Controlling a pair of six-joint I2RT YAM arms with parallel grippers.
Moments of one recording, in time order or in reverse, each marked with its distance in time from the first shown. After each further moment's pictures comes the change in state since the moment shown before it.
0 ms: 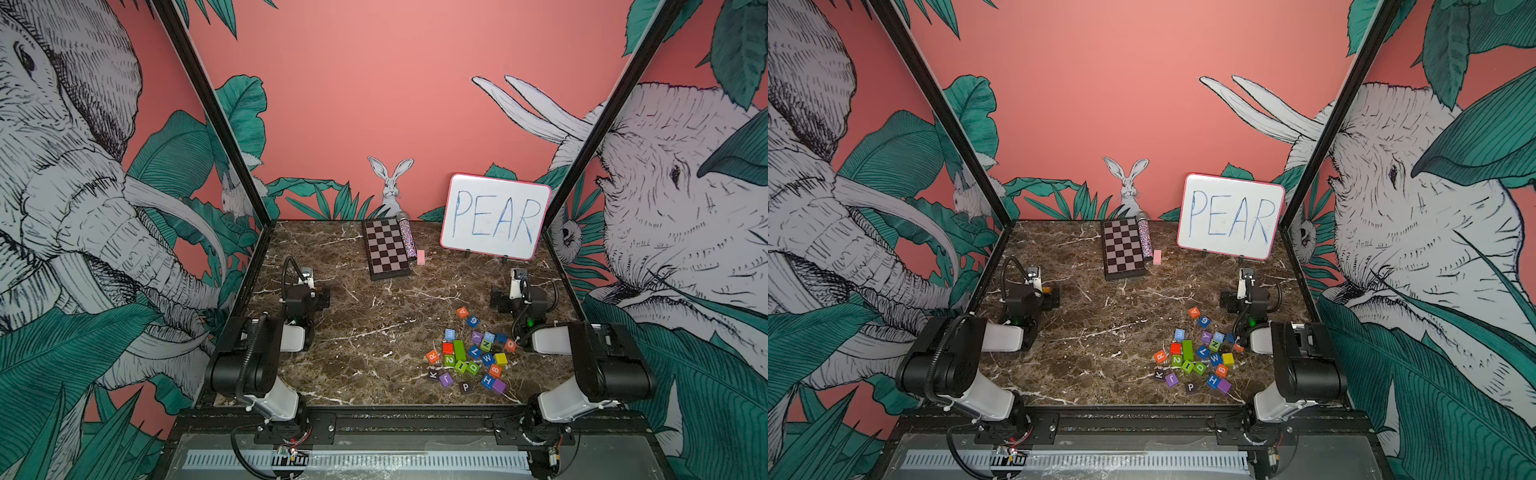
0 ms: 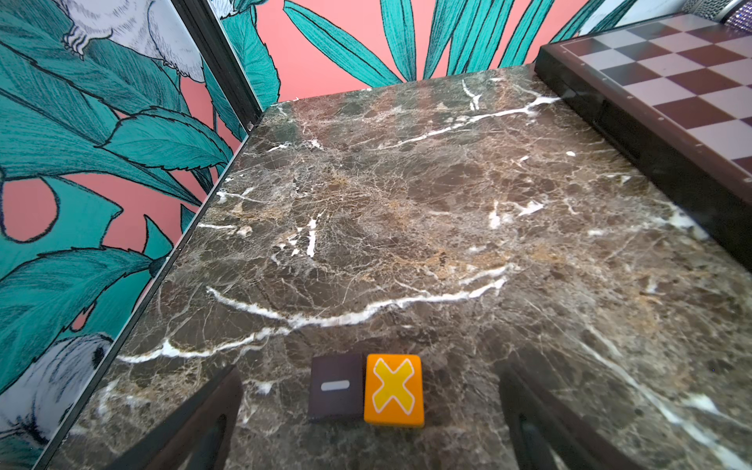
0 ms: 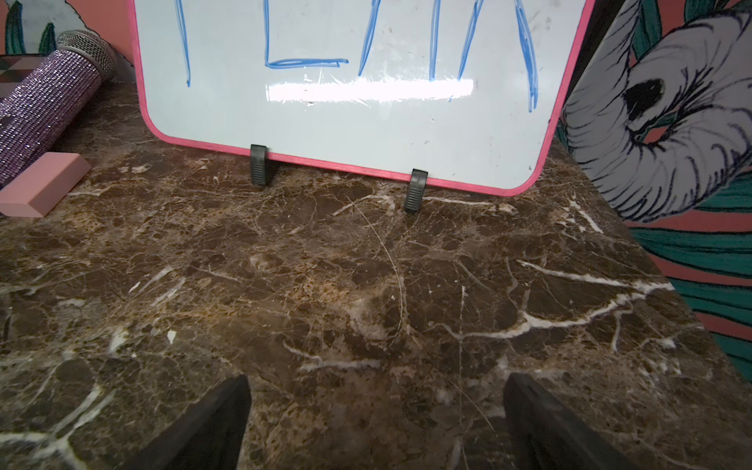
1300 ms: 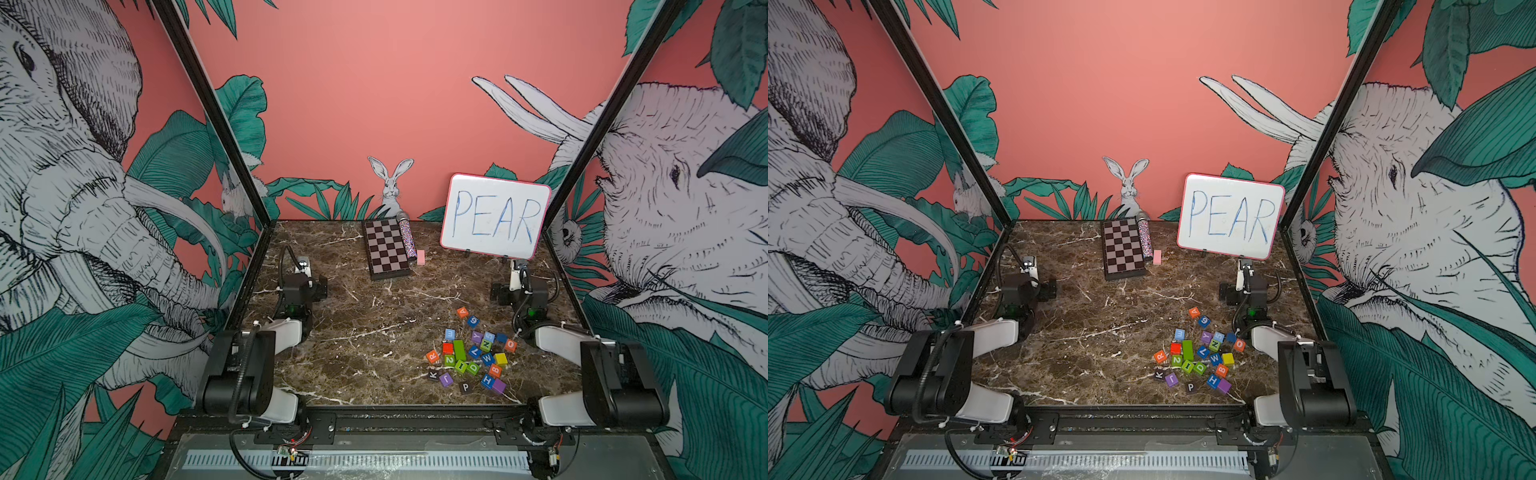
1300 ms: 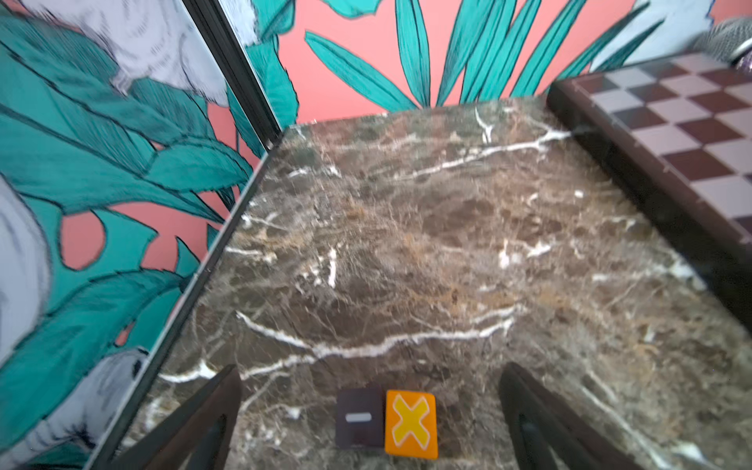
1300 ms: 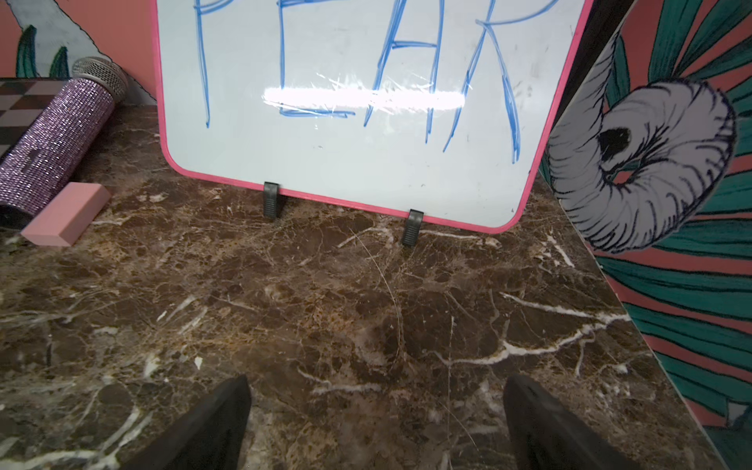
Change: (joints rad) left arm -0.007 -0.151 0.138 -0.293 -0.047 -0.020; right arm 0.062 -0.170 0.119 -0.304 0.089 -0.001
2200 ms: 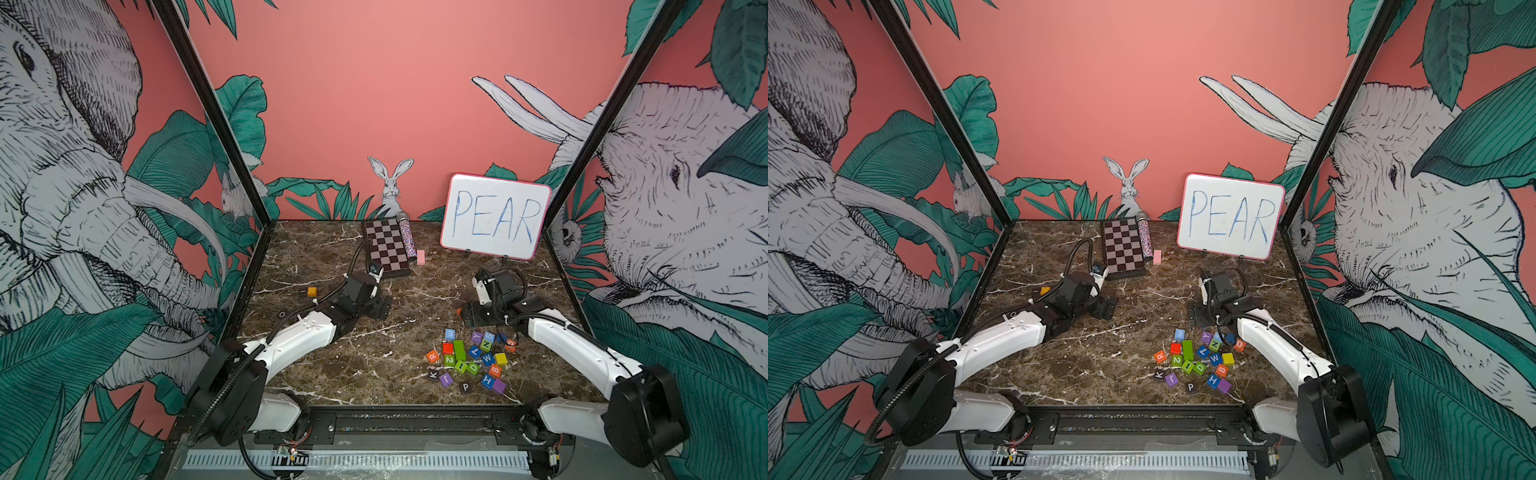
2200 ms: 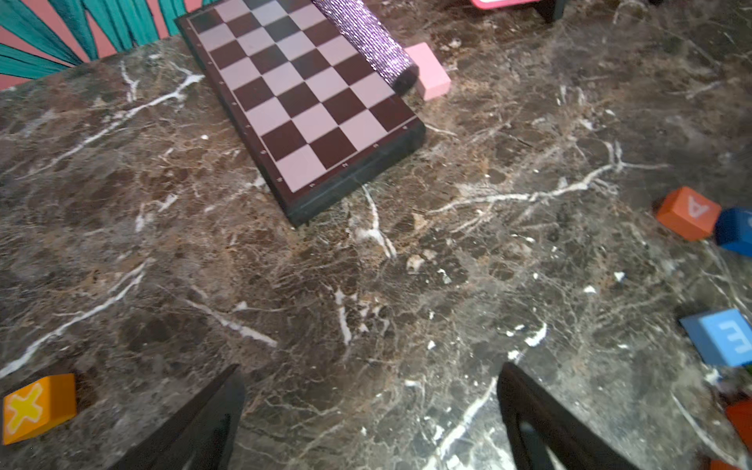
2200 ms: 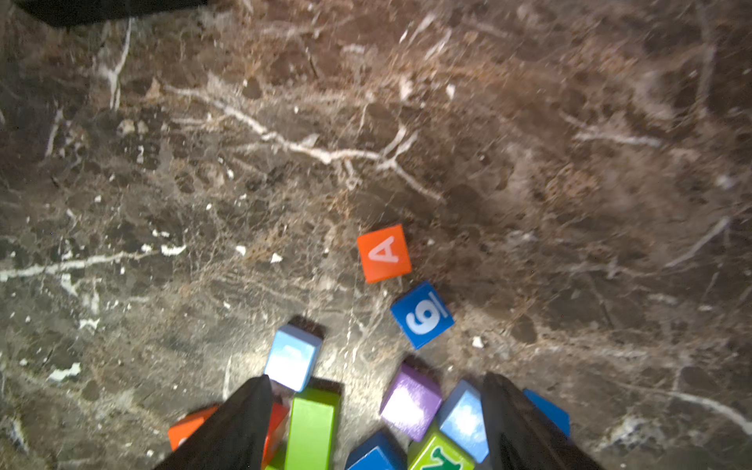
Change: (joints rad) left arm -0.591 -0.061 0.241 -0.631 0.100 -0.218; right arm 0.375 -0.126 0.307 -1.069 -0.128 0.323
